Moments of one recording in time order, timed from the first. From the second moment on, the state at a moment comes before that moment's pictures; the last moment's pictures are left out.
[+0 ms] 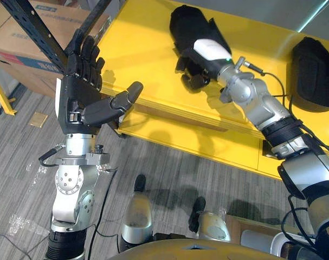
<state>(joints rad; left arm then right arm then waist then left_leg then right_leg) 0.04 0.28 0.07 -0.48 -0.44 -0.17 0.03 -1.03 -0.59 0.51 0.50 -0.47 -0.03 0.15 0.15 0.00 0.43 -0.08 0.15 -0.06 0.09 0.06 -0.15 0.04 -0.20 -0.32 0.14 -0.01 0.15</state>
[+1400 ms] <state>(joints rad) 0.06 0.16 0.04 -0.48 -0.46 -0.15 0.09 -0.96 -0.38 0.25 0.46 -0.46 0.37 -0.01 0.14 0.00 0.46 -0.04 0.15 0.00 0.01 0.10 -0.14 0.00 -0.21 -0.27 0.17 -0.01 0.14</state>
